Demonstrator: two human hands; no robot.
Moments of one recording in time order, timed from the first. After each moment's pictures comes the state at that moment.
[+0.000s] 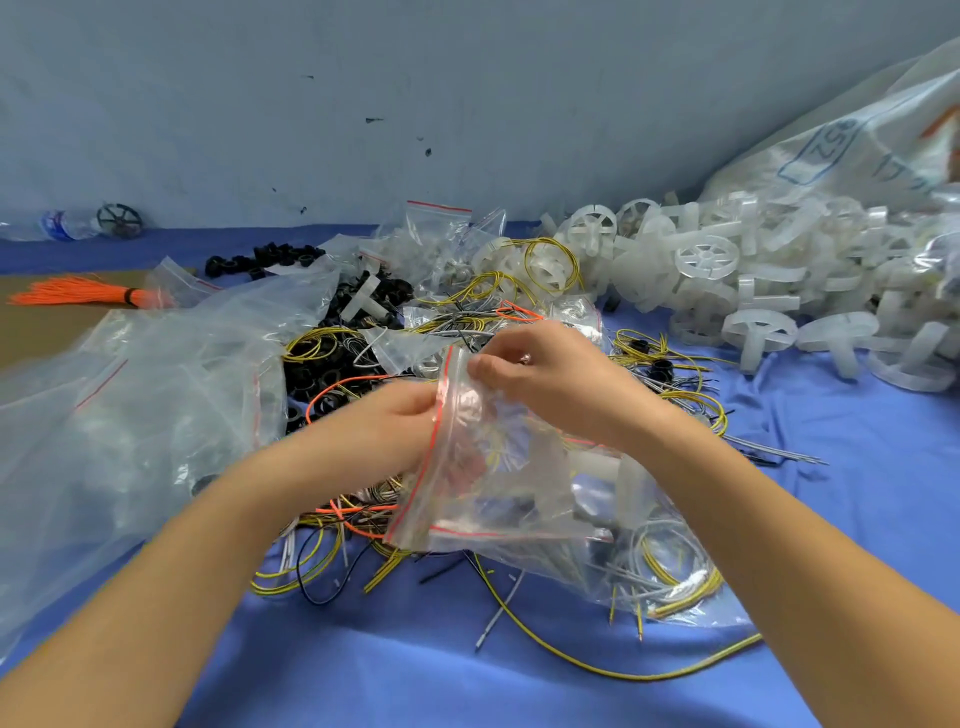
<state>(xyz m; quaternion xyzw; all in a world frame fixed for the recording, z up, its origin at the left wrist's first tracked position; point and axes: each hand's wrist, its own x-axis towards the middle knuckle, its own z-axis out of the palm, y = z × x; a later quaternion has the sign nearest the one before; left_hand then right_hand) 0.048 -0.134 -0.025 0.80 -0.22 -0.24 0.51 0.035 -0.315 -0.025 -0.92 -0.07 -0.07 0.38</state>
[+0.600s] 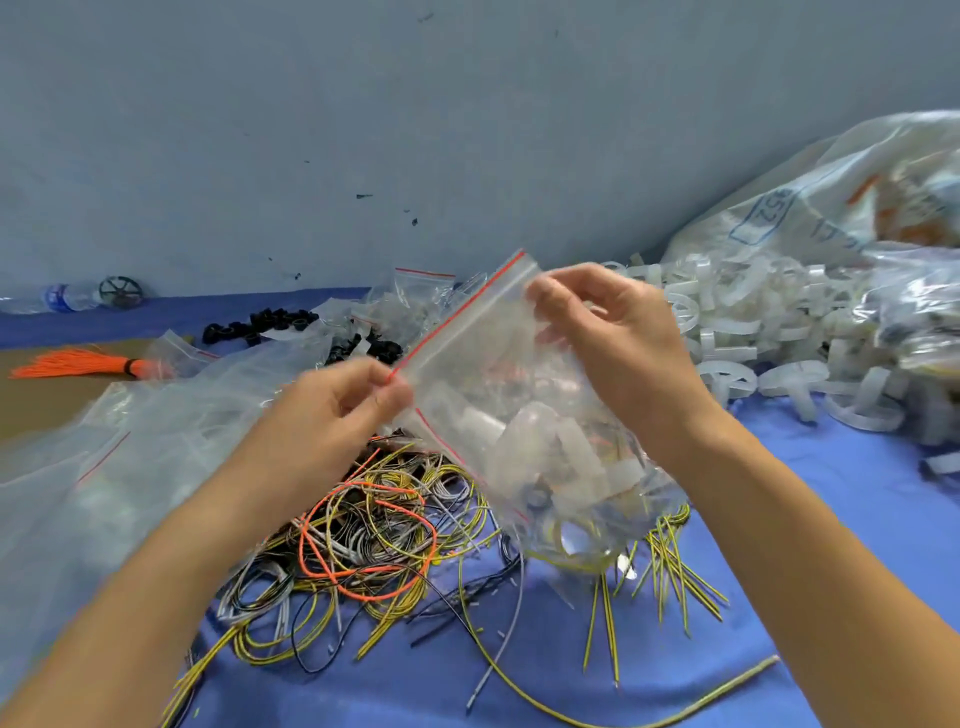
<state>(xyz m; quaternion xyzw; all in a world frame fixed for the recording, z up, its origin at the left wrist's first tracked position) 0.057 -0.105 0.013 0.86 -0.30 0.08 0.40 0.009 -0.336 0.036 -0.75 -0.07 -0.33 0.57</state>
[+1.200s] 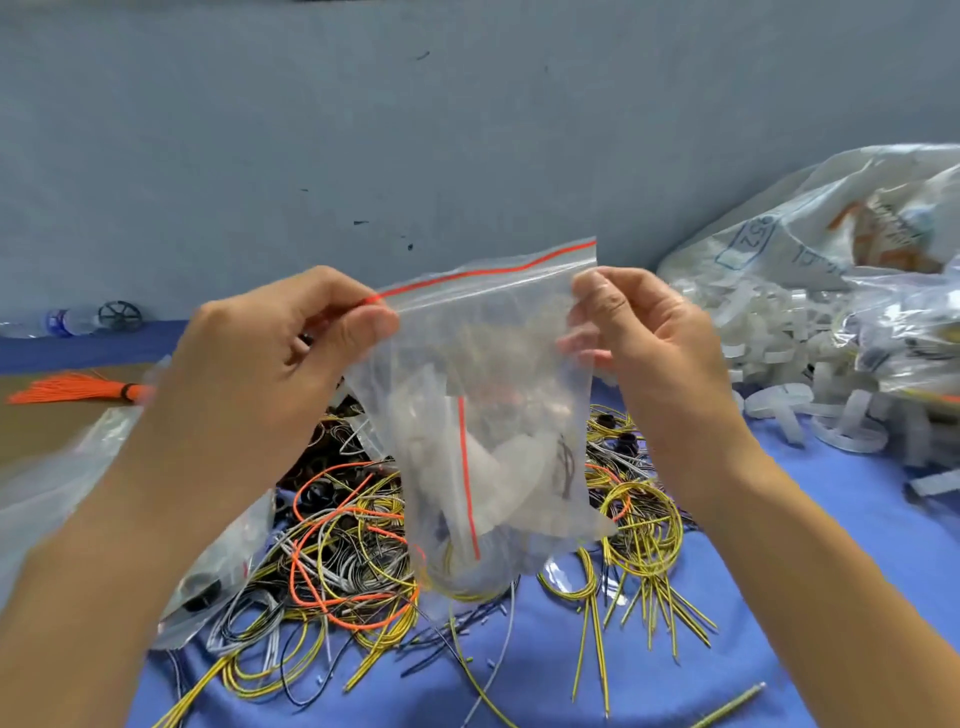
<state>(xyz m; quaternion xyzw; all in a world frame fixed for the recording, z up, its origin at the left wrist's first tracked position) 0.029 -0.110 0.074 0.80 -0.33 0.34 0.36 -0.013 -0.345 0.046 -0.65 -0.04 -0.33 0.68</state>
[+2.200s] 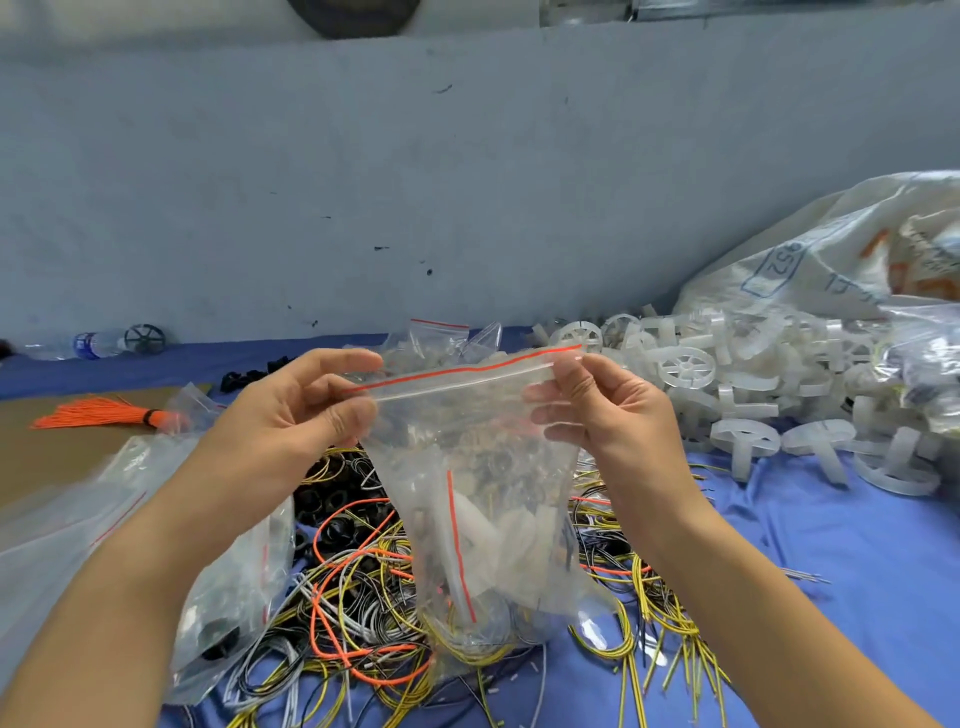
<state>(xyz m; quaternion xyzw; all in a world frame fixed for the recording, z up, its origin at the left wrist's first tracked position) 0.075 -0.084 0.052 0.77 -0.28 0.05 0.57 0.020 -0.324 0.020 -0.61 -0.04 -0.26 0.75</state>
